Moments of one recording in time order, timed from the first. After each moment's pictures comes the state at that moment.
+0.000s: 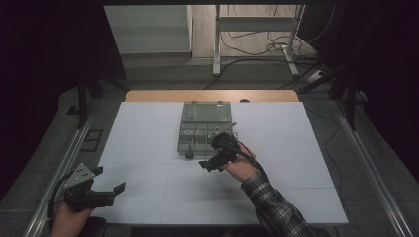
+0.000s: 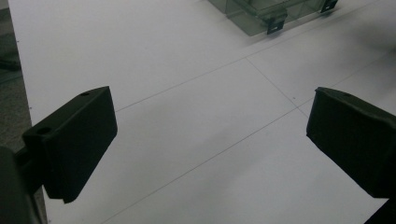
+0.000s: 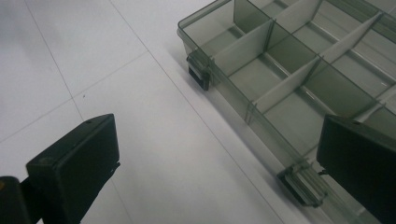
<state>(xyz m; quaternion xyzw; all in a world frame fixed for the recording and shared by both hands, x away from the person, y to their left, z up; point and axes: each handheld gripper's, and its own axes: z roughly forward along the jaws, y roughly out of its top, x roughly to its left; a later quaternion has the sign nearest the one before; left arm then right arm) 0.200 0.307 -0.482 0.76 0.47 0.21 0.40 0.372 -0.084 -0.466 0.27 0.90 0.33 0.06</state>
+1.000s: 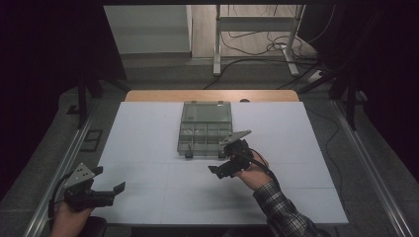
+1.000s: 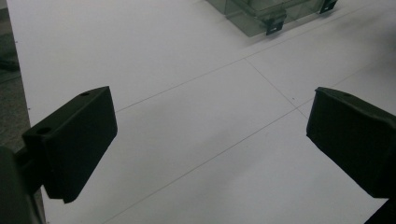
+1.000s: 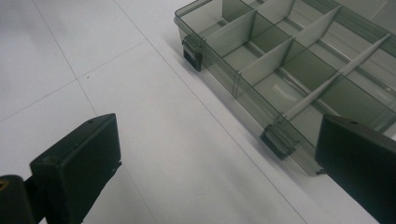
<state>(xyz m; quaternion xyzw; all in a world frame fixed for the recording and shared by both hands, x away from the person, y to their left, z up) 0.201 0.307 -0.482 0.76 0.47 0.21 0.40 0.348 -0.118 -0.458 0.27 0.89 0.35 0.09</state>
